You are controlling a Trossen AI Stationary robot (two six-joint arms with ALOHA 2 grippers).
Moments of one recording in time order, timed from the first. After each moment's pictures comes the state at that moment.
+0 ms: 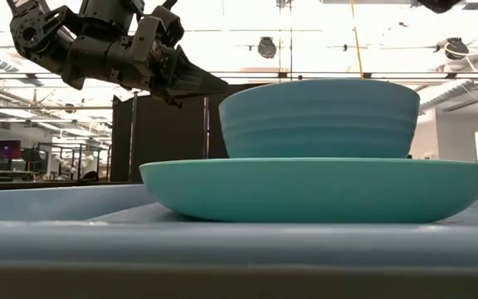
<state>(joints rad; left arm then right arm) -0.04 1.54 0.53 0.84 0.00 -0.01 0.59 1.58 1.19 -0.86 -0.30 1.22</state>
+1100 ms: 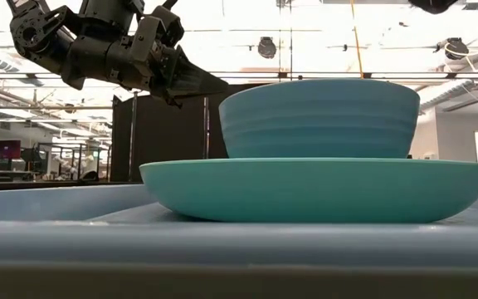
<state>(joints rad) -0.04 1.54 0.53 0.84 0.00 -0.01 0.58 1.57 1.19 -0.83 -0.34 1.30</state>
